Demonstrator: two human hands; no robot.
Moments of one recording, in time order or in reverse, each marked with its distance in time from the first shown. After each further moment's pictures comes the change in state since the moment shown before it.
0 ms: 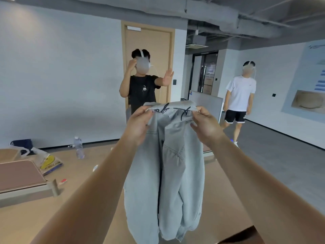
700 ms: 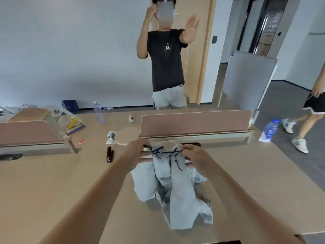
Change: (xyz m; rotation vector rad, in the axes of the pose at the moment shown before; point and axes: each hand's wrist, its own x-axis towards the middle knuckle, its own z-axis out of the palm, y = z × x) left_hand 0.011 -0.224 -0.011 0.242 0.421 -0.670; right_hand 0.056 0.222 -0.122 -0.270 -0.396 0.575
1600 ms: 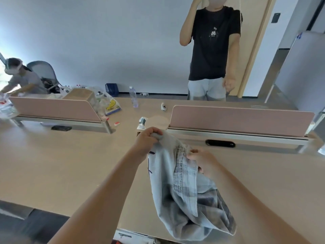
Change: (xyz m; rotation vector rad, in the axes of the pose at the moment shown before) left_hand 0.003 -0.009 -0.040 0.215 0.285 0.232; right_hand 0.082 0.043 0.045 -0.019 -0.100 0.277
